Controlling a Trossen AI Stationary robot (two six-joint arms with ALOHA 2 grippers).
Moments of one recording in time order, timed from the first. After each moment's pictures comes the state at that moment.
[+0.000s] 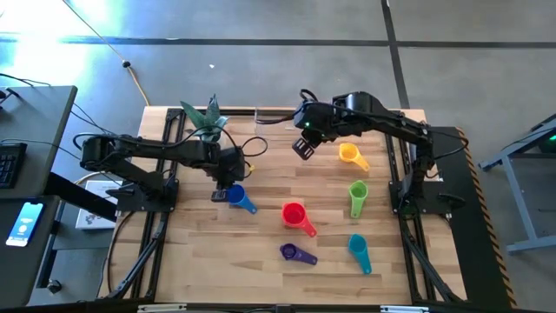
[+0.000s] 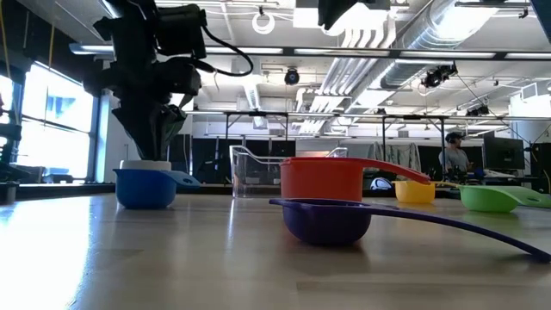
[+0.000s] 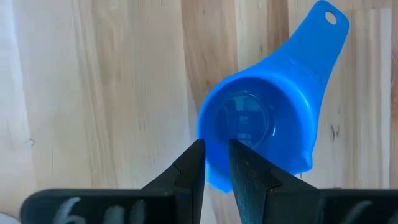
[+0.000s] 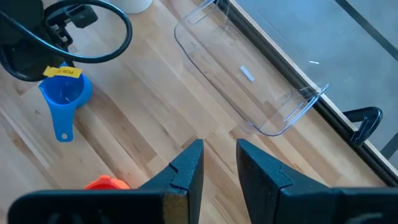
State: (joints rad) left arm 0.17 1.38 0.84 -0.74 0.08 0.23; right arm -0.11 1.88 2.32 -1.57 0.33 0.51
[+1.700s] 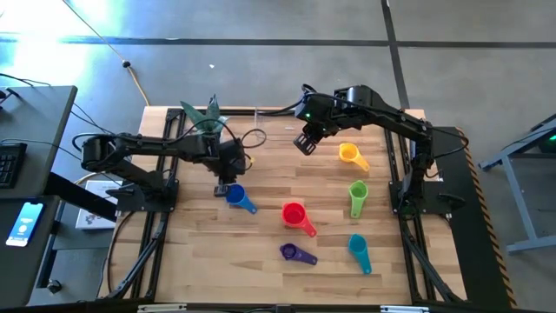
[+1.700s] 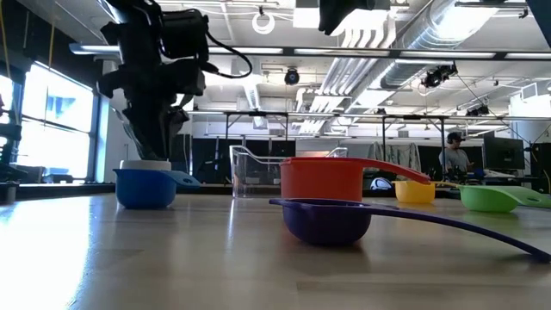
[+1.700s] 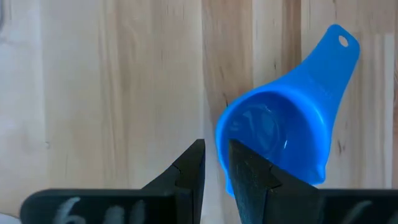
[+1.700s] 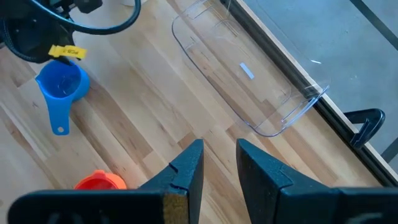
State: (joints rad) left arm 0.24 1.39 0.85 -0.71 0.11 0.24; right arm -0.16 1.88 2.32 -1.57 0.27 0.44
